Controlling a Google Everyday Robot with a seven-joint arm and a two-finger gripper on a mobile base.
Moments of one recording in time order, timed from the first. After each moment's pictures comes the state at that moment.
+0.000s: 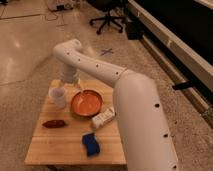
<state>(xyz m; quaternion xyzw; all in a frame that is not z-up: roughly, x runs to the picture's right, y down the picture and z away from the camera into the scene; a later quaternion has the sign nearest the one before) -0.216 0.003 0.812 -0.18 -0.31 -0.65 0.67</state>
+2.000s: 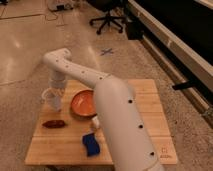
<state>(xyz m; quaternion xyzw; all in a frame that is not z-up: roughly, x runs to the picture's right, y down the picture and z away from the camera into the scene) -0.279 0.017 0.836 -0.17 -0.38 -0.64 0.65</state>
